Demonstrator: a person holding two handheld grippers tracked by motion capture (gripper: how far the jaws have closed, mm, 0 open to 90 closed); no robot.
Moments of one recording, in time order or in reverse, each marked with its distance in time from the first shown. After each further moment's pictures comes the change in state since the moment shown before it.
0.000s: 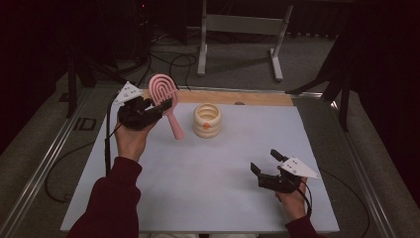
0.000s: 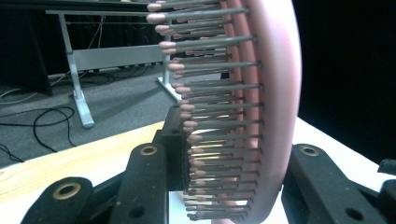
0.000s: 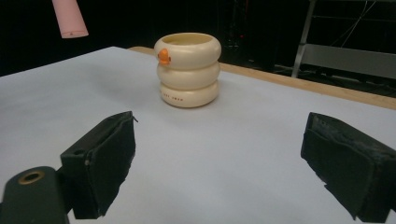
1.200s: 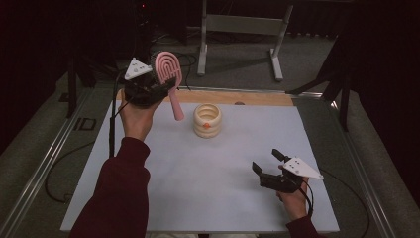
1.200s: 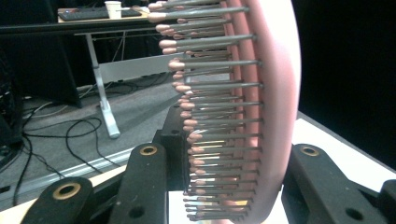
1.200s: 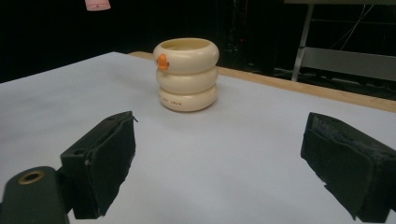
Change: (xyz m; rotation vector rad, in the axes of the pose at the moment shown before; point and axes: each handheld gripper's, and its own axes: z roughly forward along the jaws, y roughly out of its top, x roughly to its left) left arm 0.002 0.049 0.024 0.000 0.100 0.052; right arm -0.003 0.001 -0.003 -0.018 -0.002 0.010
